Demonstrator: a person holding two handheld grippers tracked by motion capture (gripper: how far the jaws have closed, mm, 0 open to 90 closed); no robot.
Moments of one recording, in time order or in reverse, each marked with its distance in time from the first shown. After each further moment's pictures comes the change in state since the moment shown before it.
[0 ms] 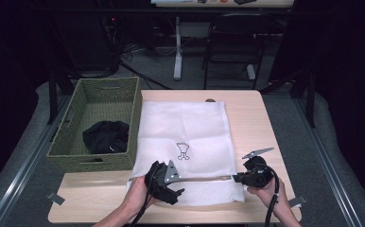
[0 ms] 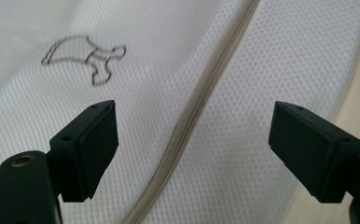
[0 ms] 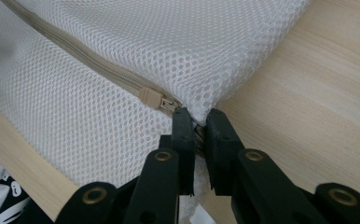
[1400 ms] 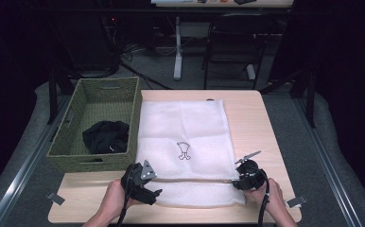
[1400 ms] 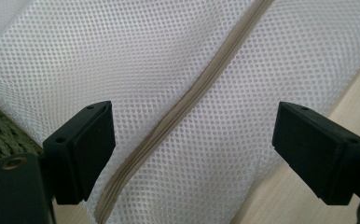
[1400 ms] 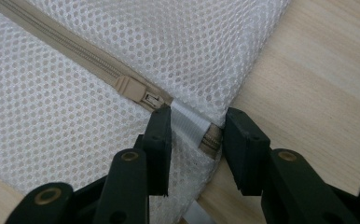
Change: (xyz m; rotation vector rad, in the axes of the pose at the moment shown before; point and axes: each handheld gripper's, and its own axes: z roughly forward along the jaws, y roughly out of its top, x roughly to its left) left arm 0.029 -0.051 -0.028 0.097 0.038 -0.153; right arm -0.002 -0.006 0.035 0.138 -0.153 -0.047
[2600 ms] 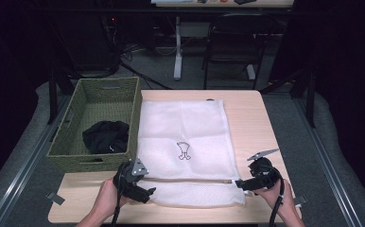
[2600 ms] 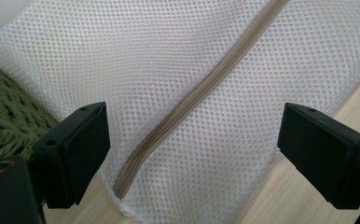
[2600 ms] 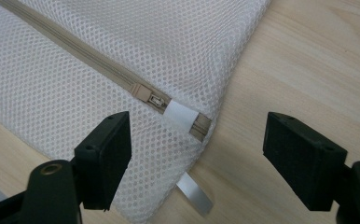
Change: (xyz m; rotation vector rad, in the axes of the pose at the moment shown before) left arm 0.012 -0.010 -0.007 0.014 0.008 -0.045; right arm -0.016 -0.009 -0.037 -0.104 0.074 0.035
